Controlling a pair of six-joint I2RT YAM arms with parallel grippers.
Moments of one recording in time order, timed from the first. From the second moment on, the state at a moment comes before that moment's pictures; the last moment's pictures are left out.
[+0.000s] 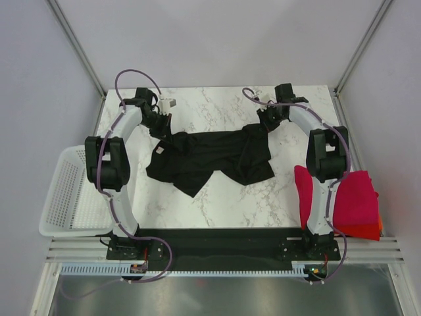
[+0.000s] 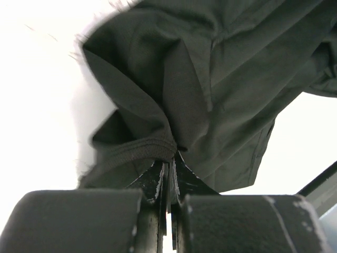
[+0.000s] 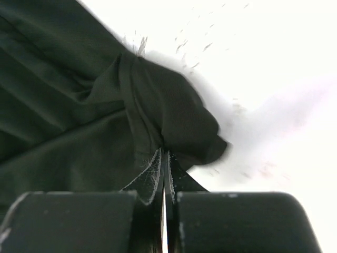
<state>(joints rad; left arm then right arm) -0.08 2.00 1.63 -0.88 0.50 0.25 0.14 2.17 1.73 -0.63 -0.43 -0.48</state>
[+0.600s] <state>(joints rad) 0.03 1.84 1.90 -0.88 0.49 0.25 0.08 1.75 1.81 -0.56 -0.23 -0.58</state>
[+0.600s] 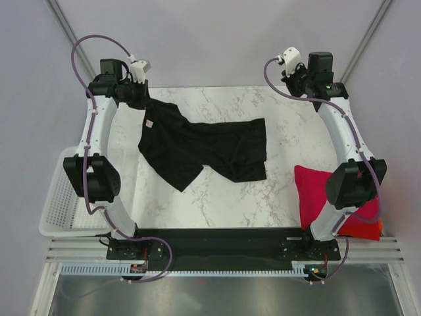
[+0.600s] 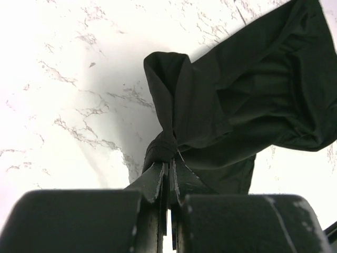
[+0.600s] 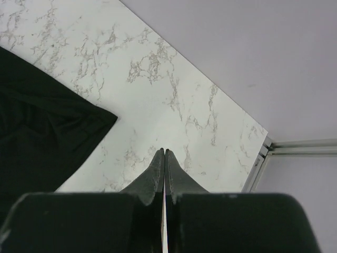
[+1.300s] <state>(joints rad) -0.08 1.88 1.79 -0.88 0.57 0.23 0.09 2.20 1.86 -0.69 -0.50 -0.46</state>
